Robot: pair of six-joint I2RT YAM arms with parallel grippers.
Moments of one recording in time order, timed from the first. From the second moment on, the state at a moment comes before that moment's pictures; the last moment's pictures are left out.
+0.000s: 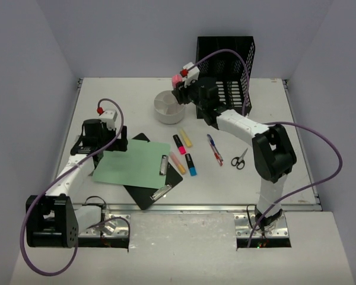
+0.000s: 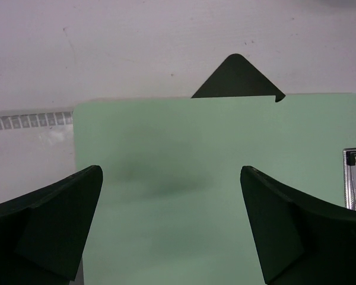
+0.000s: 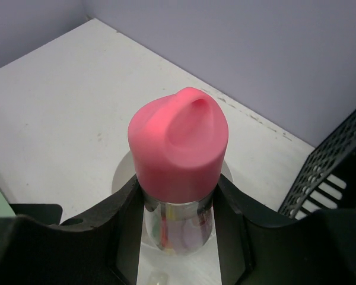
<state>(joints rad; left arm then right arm) 0.02 1.11 0.62 -0.17 0.12 0.06 0.50 1.89 1.37 0.38 -0.12 -0.07</state>
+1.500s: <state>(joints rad) 0.09 1.17 0.64 -0.18 0.21 0.04 0.58 2.19 1.54 0.57 0.00 -0.07</state>
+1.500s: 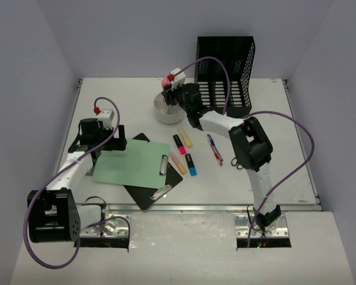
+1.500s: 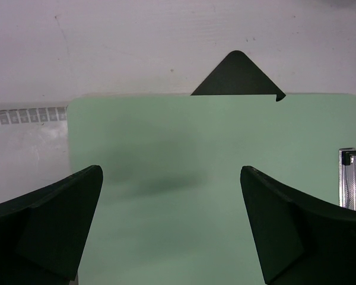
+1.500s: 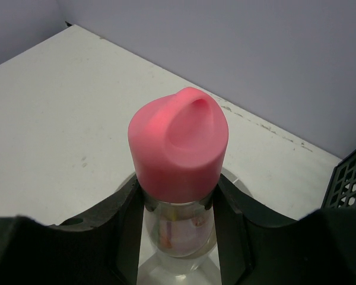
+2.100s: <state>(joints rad) 0.09 1.18 0.64 -0.18 0.21 0.04 0.58 2.18 1.56 0.51 0.02 0.00</state>
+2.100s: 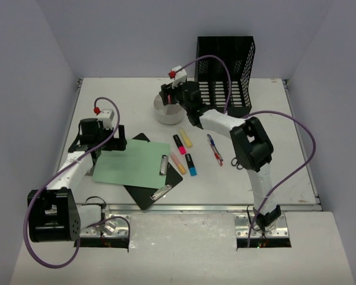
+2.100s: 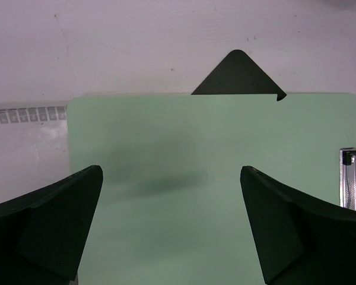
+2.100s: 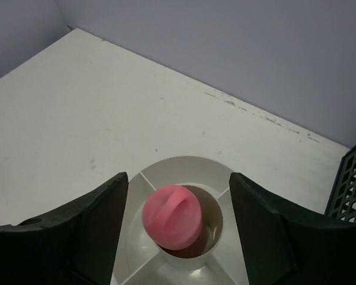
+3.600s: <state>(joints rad) 0.11 1.03 0.64 -0.14 0.27 0.03 0.36 1.88 1.16 -0.50 -0.06 -0.16</state>
